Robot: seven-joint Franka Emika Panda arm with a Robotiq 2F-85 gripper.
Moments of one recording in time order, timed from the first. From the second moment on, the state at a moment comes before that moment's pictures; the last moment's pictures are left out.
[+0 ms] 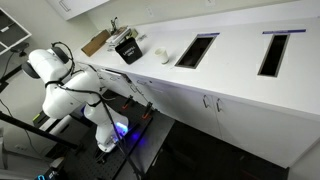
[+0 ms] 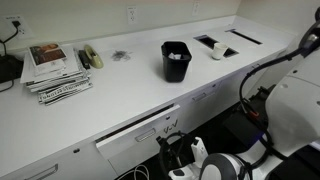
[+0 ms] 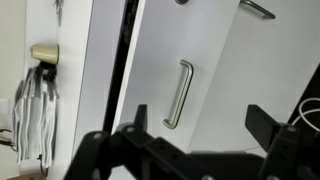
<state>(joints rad) 1.32 0.96 0.15 -1.60 -1.41 1.95 0.66</state>
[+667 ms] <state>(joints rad) 1.39 1.15 0.14 -1.45 -1.49 1.69 0.81</state>
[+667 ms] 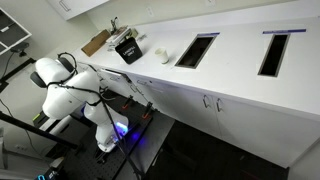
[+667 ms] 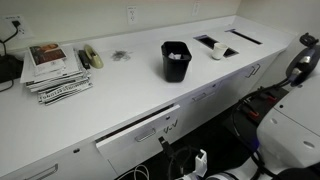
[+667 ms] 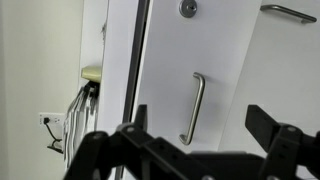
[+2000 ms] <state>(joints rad) 1.39 1.44 0.09 -1.13 -1.64 1.55 0.87</state>
